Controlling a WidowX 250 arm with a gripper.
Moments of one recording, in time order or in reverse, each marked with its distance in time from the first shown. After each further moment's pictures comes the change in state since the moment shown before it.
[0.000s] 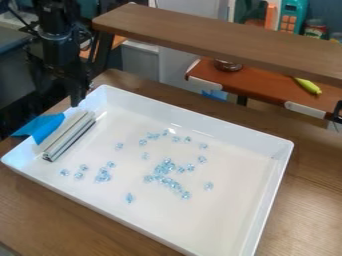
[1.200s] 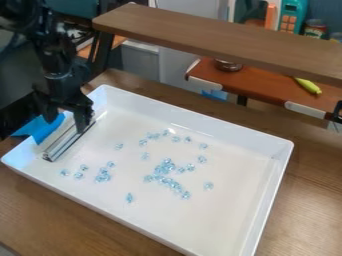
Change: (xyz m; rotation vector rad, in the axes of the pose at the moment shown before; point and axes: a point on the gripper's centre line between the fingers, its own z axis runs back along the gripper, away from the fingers) arm -0.002 0.001 -0.068 -0.091 -0.009 0.046
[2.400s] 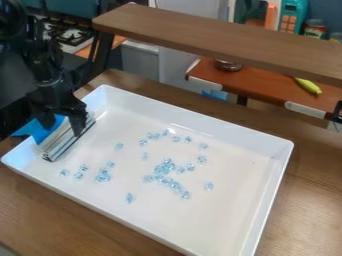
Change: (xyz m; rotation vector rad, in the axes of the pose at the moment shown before) arm -0.001 0.006 -0.018 -0.067 -0.028 0.059
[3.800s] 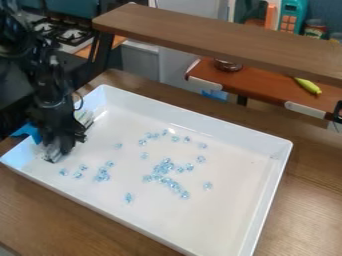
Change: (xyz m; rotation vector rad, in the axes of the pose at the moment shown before) arm -0.027 -0.003 -0.020 0.063 0.061 -0.072
